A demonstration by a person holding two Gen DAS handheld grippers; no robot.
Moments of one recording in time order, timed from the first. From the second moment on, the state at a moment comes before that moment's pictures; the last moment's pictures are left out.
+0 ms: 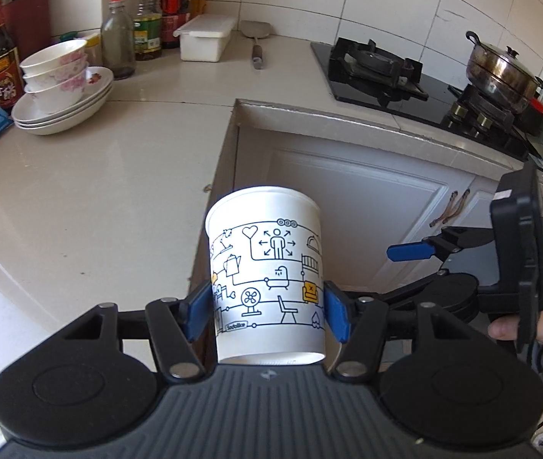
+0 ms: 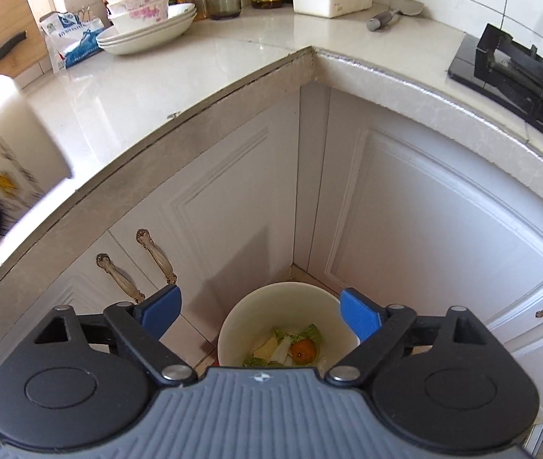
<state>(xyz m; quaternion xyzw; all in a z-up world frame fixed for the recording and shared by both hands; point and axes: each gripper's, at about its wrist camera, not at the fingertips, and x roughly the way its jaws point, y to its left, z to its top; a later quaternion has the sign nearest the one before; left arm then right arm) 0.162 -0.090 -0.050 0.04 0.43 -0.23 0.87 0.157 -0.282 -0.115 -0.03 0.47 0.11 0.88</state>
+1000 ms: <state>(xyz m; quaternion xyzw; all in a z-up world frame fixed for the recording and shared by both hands) 0.240 -0.208 -0.230 0.07 0.53 -0.23 0.81 0.100 -0.362 -0.111 -0.03 0.48 0.03 0.88</state>
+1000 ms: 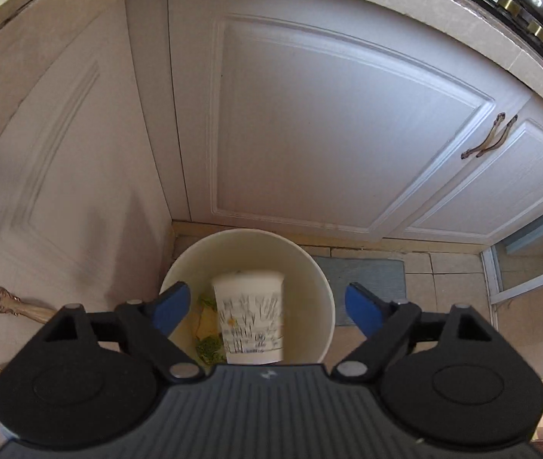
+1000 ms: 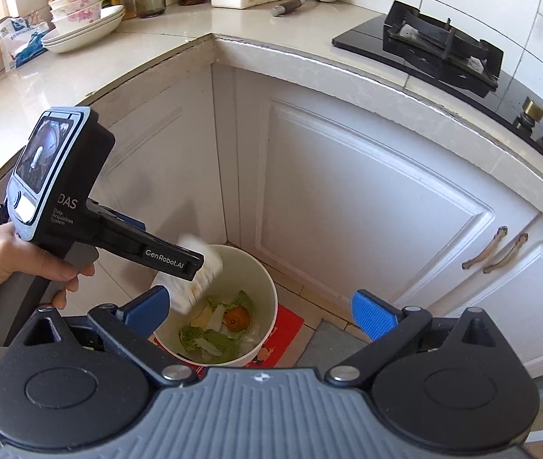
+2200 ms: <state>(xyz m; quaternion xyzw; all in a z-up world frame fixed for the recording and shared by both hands) 0.115 -0.140 -0.065 0.13 0.47 -0.15 0.86 0.063 -0.309 -0.059 0.05 0.52 -0.12 0.84</state>
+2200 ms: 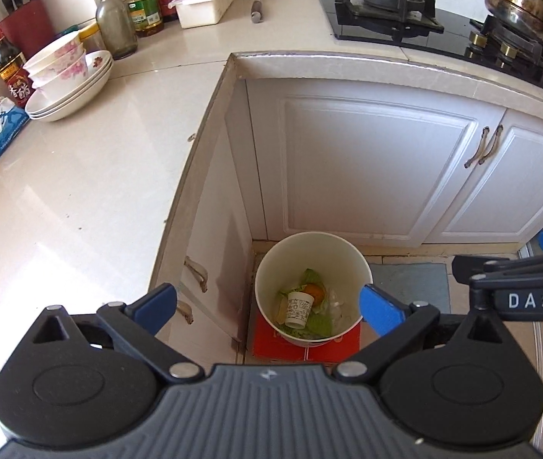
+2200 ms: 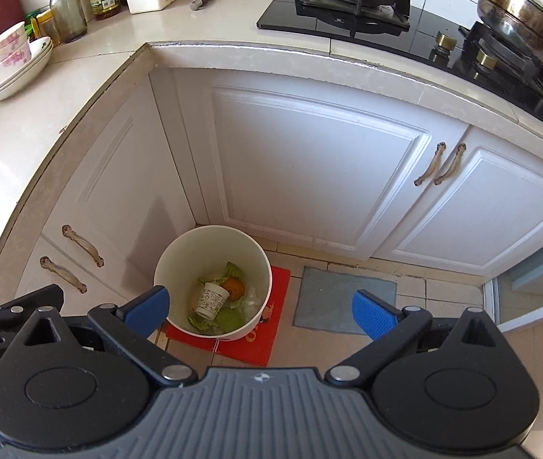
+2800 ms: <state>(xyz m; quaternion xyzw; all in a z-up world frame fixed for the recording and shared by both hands) 0.110 -0.111 -0.061 0.12 0.47 -0.15 0.86 0.053 -0.284 -0.053 0.04 0.51 -0.13 0.85</state>
